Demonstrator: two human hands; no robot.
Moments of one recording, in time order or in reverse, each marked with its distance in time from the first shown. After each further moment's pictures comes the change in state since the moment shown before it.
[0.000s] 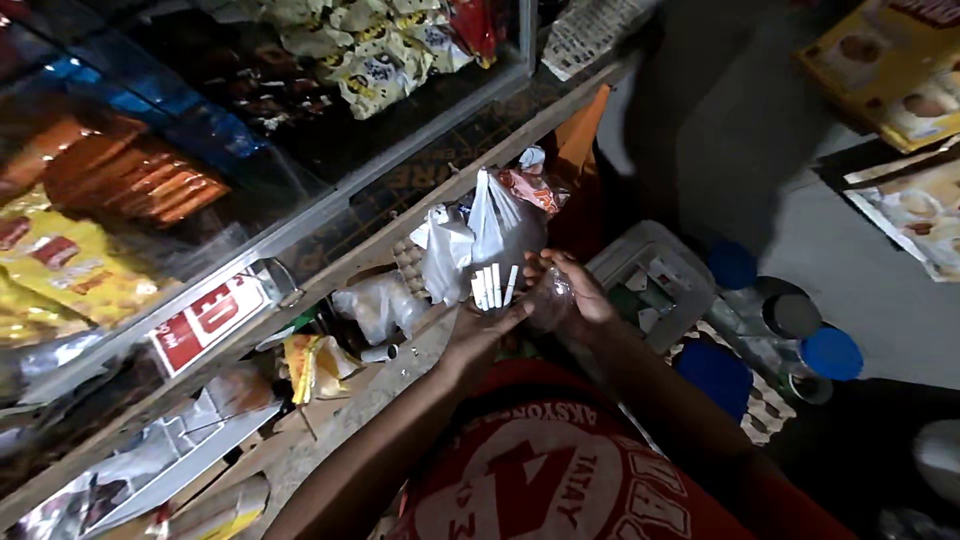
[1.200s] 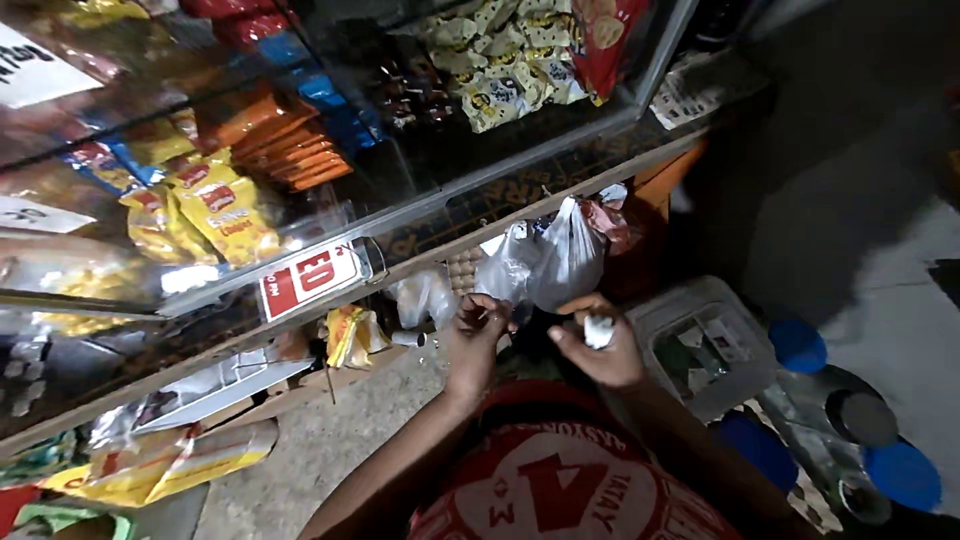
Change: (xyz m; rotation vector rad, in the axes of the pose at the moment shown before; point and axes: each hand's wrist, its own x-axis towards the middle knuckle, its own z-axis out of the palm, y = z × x) left_hand -0.011 -0.003 -0.058 -0.209 0.382 0.422; right_hand -0.011 0.008 0.058 -0.751 -0.286 -0.488
